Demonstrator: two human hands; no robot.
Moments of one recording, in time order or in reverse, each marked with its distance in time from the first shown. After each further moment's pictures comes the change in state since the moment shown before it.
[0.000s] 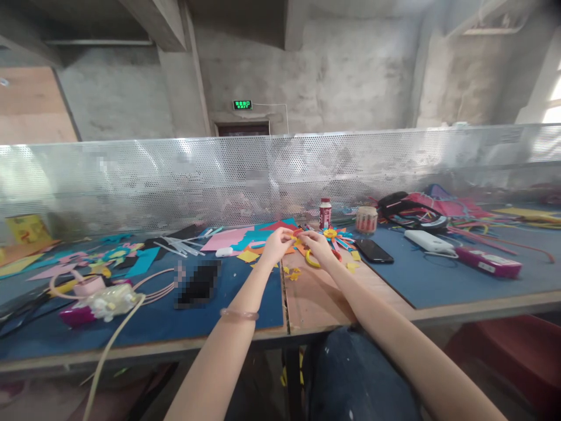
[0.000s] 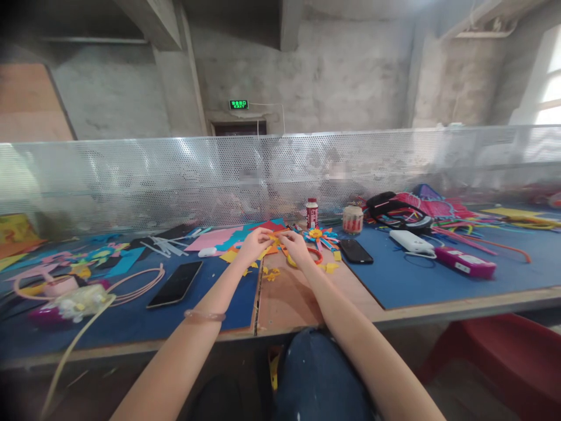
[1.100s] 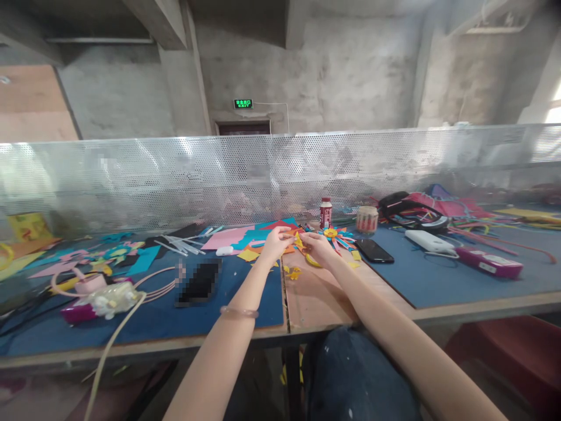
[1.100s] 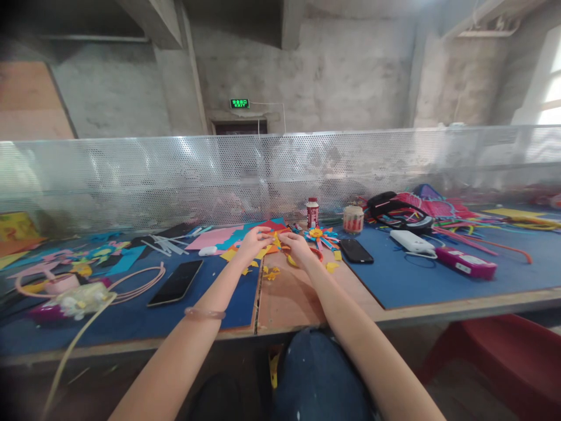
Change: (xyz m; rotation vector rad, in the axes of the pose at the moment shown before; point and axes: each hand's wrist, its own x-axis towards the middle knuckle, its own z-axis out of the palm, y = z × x) left_hand -0.001 0.006 -0.002 -0.126 0.014 -0.141; right_hand 0.006 0.014 -0.003 0.437 -0.159 0.207
